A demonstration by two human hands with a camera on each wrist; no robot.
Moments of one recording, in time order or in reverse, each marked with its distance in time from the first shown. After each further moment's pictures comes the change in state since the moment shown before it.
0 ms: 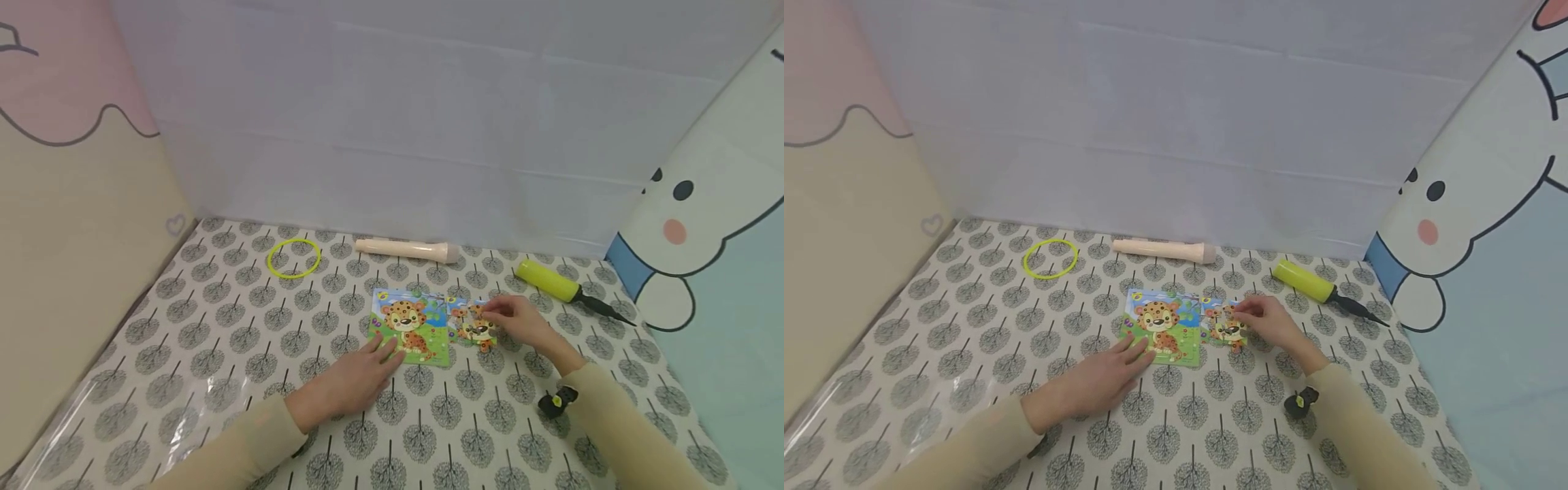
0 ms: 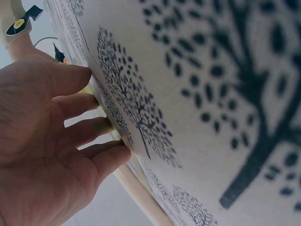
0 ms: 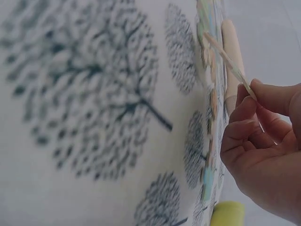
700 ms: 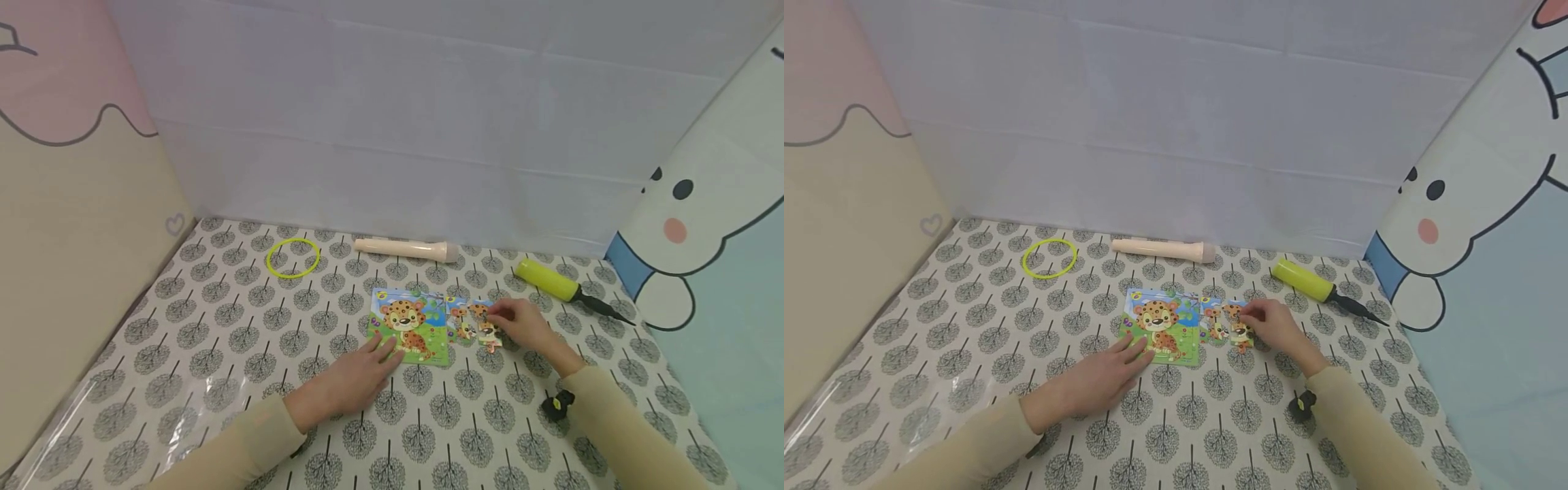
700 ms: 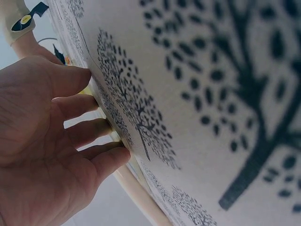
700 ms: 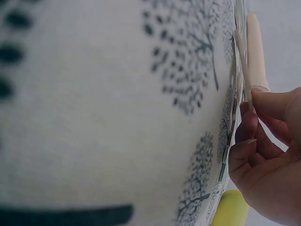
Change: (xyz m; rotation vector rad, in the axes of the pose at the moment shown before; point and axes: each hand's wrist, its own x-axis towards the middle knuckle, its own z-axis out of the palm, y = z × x) left_hand 0.002 0.001 -0.002 0.009 0.000 -0.001; right_hand 0.000 0.019 -0.001 -0.276 0.116 -0.144
